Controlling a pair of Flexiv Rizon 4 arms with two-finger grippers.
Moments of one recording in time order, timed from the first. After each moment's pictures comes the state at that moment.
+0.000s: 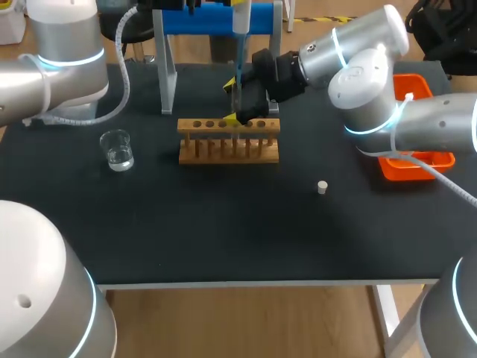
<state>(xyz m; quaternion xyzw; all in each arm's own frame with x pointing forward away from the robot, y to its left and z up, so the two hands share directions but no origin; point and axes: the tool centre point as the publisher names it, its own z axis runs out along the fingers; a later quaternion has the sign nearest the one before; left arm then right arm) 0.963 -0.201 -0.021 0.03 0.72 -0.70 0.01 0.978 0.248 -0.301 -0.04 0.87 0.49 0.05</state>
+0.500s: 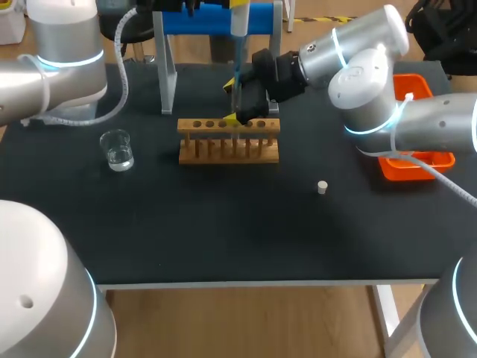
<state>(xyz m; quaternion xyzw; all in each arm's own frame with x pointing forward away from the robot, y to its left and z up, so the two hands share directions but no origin) 0.967 -0.198 -0.028 0.02 0.73 -0.69 0.02 0.978 0.248 -0.301 -0.04 0.87 0.49 0.05</state>
